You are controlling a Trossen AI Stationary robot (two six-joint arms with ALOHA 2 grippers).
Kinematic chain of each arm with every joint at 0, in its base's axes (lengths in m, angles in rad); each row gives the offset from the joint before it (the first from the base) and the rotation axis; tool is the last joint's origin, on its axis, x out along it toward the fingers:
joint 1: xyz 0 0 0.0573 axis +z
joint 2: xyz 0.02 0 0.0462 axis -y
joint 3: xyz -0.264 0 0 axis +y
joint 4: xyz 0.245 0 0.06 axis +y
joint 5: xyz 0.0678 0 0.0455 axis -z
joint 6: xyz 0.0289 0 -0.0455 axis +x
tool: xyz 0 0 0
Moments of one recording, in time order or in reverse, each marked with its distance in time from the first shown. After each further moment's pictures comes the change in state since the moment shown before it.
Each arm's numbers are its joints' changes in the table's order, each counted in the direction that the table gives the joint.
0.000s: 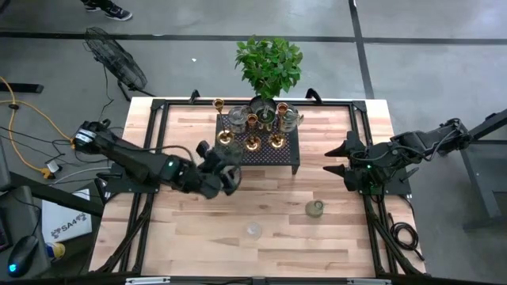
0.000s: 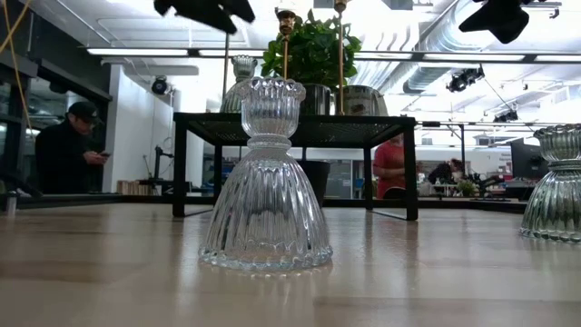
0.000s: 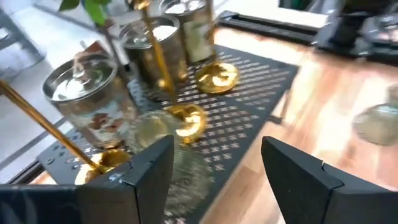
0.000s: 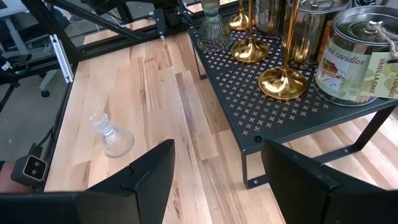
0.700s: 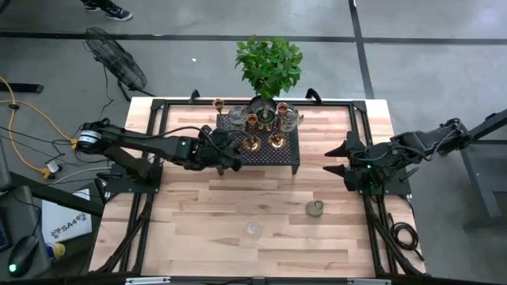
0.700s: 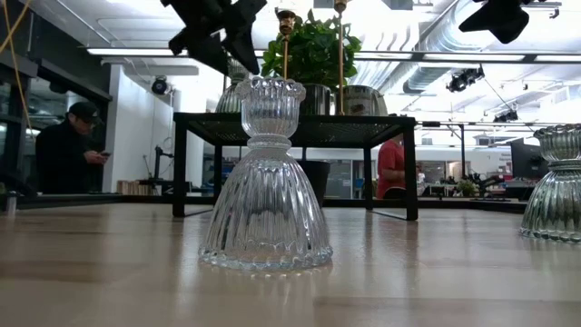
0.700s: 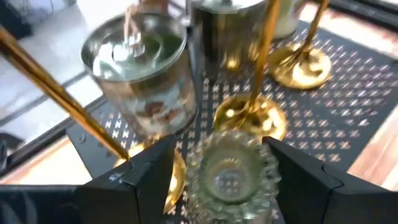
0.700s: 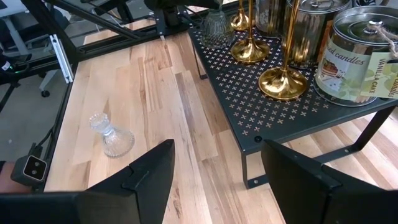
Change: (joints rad) left arm 0.256 -0.041 0.000 0.056 0.136 -0.067; right arm 0.000 0.000 0.000 0.000 0.000 0.000
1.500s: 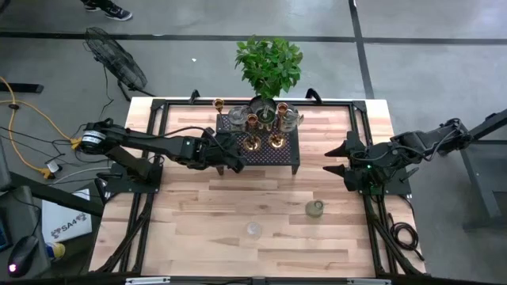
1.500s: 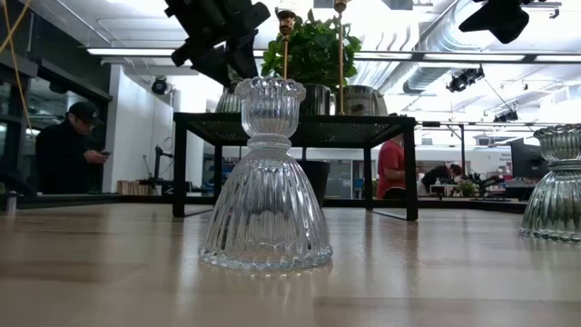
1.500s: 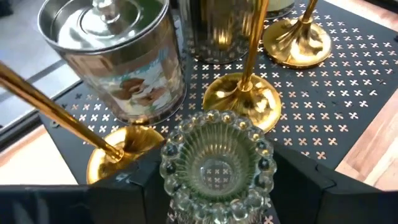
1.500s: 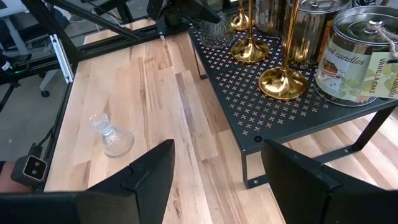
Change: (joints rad) left arm 0.016 -0.032 0.000 0.007 0.083 -0.024; right arm 0.000 0.000 0.000 0.000 0.000 0.000
